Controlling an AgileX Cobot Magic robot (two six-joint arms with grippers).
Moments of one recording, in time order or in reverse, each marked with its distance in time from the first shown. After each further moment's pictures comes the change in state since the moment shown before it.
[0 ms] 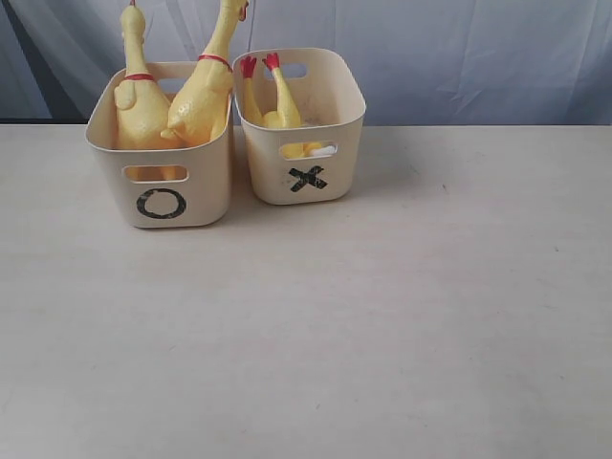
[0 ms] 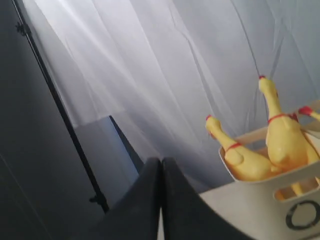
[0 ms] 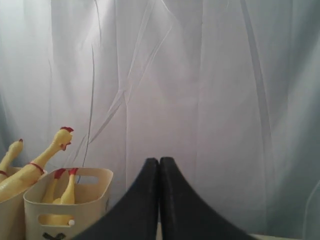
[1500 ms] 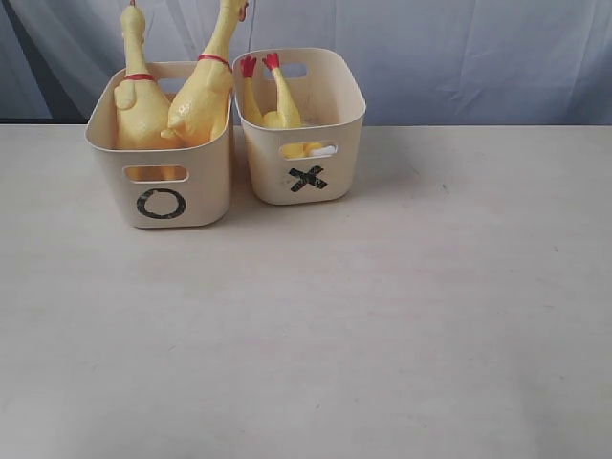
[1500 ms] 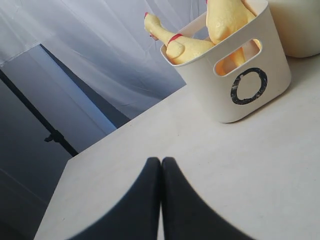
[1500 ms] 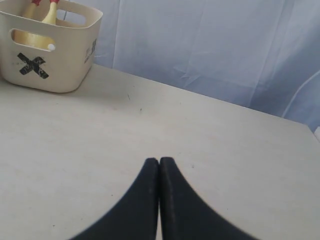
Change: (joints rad) left arm -0.087 0.000 0.317 0.167 -0.012 0.000; right arm -0.010 0.002 0.276 -0.199 0.153 -0.002
